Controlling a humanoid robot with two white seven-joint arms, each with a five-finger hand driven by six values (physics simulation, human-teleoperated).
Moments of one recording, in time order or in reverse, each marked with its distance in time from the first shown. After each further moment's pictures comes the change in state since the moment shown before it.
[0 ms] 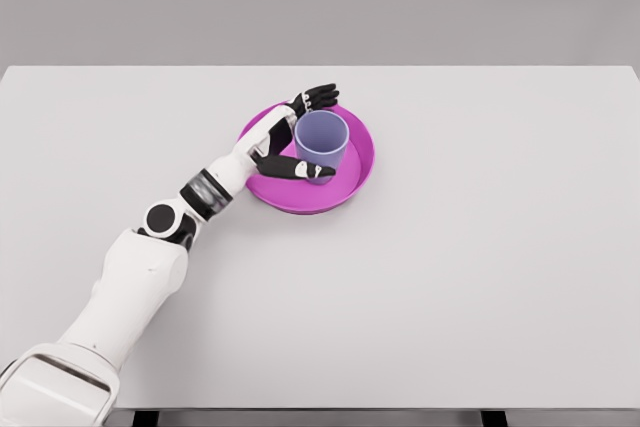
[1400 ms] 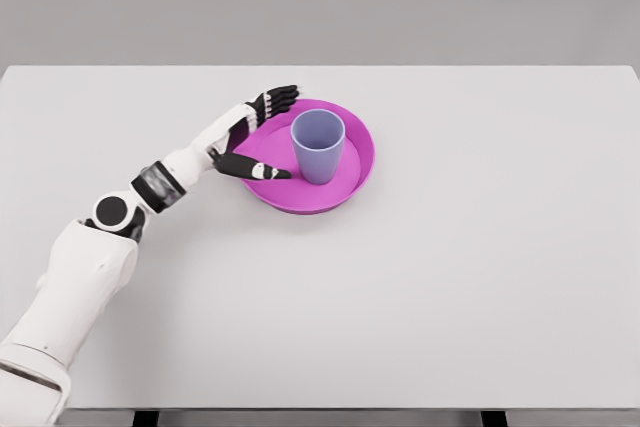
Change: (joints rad) left arm 0.002 0.147 0.005 -0.063 -0.088 -0.001 0.000; right arm 0.000 0.000 0.000 0.000 0.000 0.000 0.000
